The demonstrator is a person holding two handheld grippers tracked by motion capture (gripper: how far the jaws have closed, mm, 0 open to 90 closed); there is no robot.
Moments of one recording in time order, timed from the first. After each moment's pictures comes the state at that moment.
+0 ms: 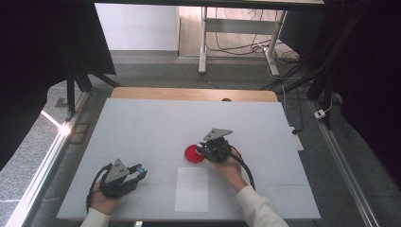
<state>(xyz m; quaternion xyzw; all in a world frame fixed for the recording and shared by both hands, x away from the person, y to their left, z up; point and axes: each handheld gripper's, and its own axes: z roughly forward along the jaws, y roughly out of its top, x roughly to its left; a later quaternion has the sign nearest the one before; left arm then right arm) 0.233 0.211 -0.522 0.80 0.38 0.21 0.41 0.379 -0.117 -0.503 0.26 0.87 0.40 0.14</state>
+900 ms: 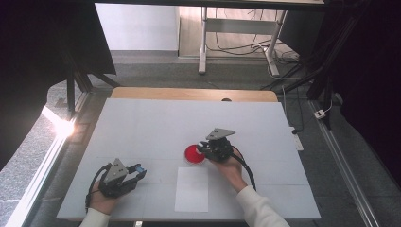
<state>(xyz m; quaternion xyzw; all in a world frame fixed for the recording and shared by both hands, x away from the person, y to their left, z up) 0.233 0.214 -0.522 0.80 0.38 0.21 0.41 0.378 -0.121 -0.501 0.27 0.85 0.42 0.14</state>
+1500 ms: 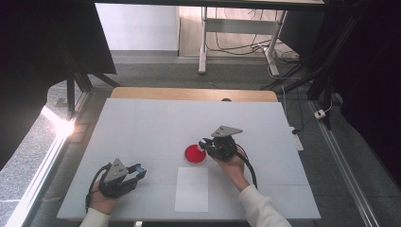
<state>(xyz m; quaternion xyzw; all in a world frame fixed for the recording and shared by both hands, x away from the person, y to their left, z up) 0.233 0.214 -0.522 0.80 0.38 0.21 0.41 0.378 -0.132 -0.491 0.28 0.83 0.46 0.14</state>
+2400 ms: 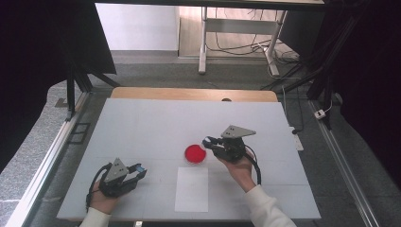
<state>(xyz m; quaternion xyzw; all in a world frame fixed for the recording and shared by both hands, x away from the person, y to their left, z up) 0.234 0.213 -0.522 0.80 0.38 0.21 0.41 0.358 -0.152 -0.462 0.27 0.81 0.51 0.14</state>
